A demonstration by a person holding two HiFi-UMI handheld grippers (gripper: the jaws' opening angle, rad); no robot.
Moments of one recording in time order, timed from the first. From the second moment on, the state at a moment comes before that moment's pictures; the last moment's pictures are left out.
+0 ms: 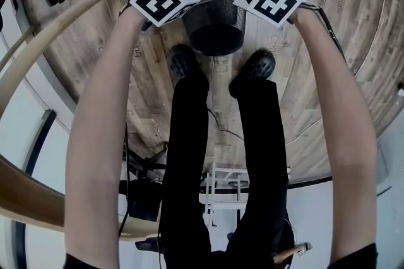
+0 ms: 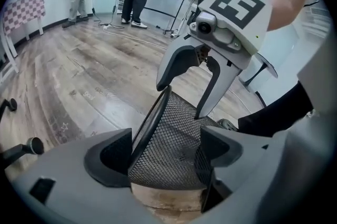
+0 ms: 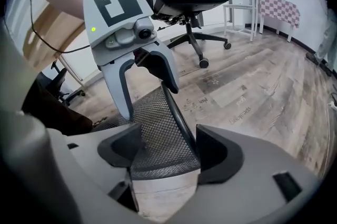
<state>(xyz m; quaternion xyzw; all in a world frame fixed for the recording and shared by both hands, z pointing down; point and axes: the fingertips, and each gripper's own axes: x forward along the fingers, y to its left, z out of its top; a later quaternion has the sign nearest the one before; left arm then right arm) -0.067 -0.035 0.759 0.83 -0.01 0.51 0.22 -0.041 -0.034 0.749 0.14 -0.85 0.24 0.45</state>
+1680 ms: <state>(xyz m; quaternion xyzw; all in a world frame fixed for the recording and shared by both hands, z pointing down) -0.068 0.045 0.725 0.81 0.15 0.49 0.29 -0.034 0.033 0.734 0.01 -0.85 0.12 0.51</state>
